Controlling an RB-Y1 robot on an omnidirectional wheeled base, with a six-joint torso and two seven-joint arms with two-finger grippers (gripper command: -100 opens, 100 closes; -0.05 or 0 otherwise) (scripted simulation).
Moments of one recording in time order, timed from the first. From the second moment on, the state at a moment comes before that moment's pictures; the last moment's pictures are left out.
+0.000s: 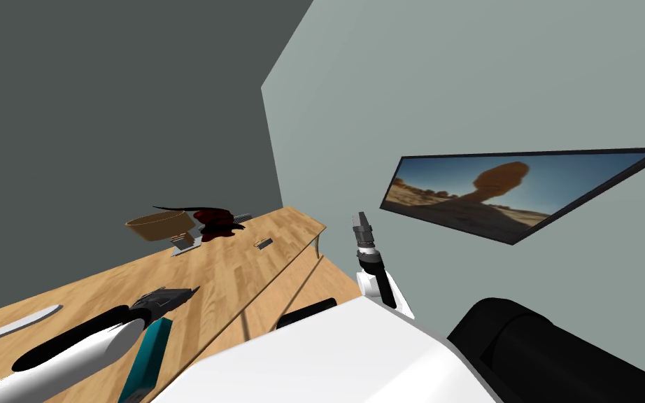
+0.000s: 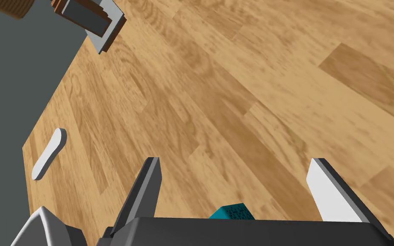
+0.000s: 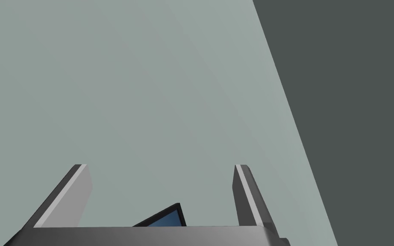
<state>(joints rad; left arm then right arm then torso) 0.23 0.58 0.37 -1.53 0.48 0.63 1.01 0.48 -0.02 -0.03 -2.21 0.10 -0.59 0.06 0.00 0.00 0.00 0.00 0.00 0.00</state>
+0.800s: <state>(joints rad) 0.20 0.64 0.41 -1.34 0.55 0.83 1.17 0.48 -0.02 -0.03 -2.21 0.10 -0.59 0.06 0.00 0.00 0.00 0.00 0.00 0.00</state>
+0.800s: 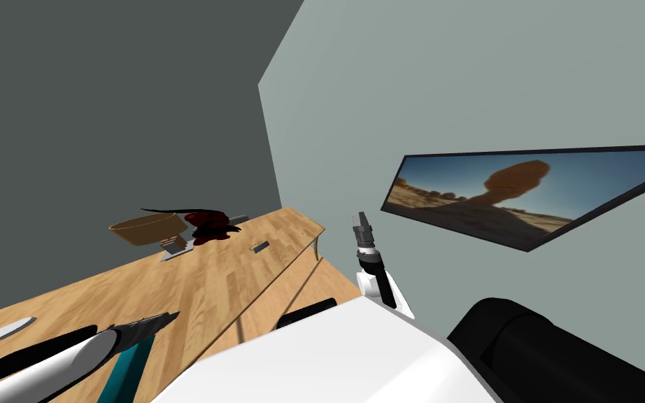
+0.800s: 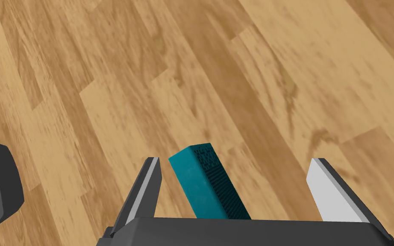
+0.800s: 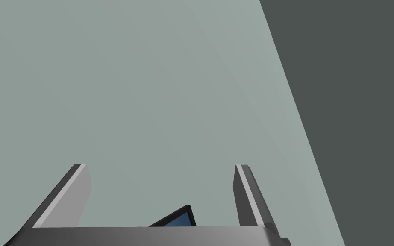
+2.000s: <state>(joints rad) 0.13 0.73 0.46 -1.07 0.64 1.09 1.36 0.48 -0.02 -0.03 -2.21 0.10 -0.59 0.06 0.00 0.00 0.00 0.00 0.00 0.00</state>
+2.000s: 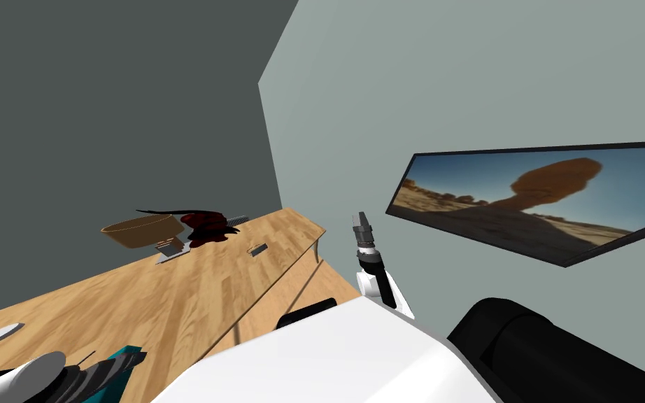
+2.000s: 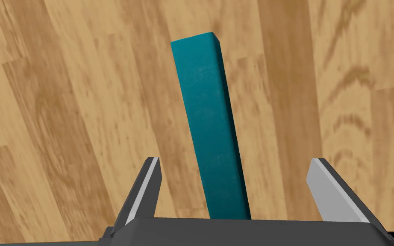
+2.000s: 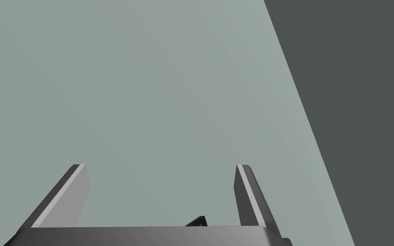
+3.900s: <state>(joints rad) 0.09 0.74 0.47 -0.93 0.65 1.17 1.47 0.48 -0.02 -0.03 -2.21 0.10 -0.59 0.06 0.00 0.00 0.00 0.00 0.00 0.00</state>
